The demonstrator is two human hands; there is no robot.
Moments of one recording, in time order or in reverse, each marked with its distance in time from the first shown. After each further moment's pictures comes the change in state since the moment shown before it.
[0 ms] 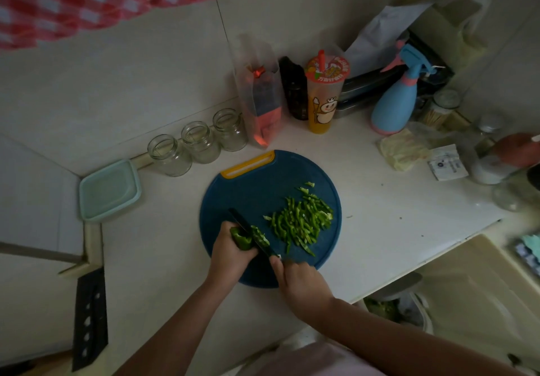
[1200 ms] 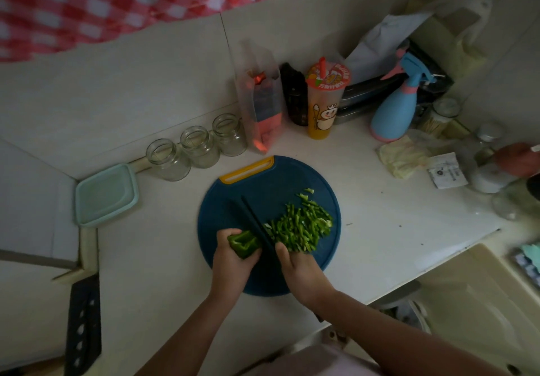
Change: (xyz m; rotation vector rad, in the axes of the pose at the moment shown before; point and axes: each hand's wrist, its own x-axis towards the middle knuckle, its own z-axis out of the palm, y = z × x) left_hand -0.008 -0.006 0.011 -0.092 0.126 0.045; right_hand 0.023 0.000 -0.018 0.310 0.000 0.041
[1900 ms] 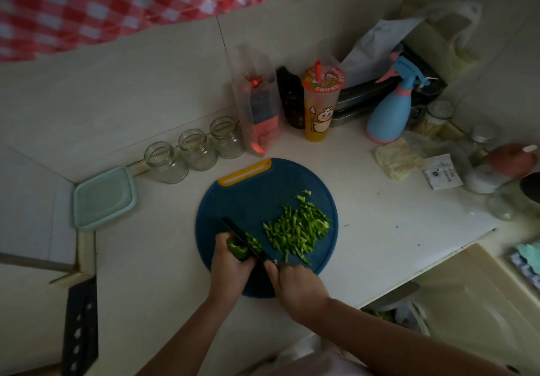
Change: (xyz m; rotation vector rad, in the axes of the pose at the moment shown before) left_hand -0.001 -0.005 0.004 -0.010 -0.011 -0.019; right_hand -0.014 0.001 0.010 -0.423 -0.061 -0.036
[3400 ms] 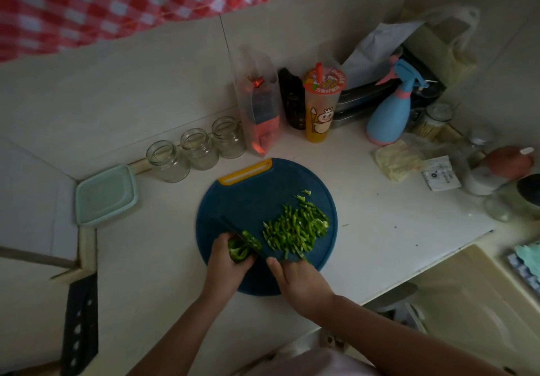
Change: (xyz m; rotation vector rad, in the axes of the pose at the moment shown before) left_hand 0.007 -0.018 -0.006 0.056 -0.073 0.074; right_hand -0.003 0.004 -0.011 0.145 0.005 -0.046
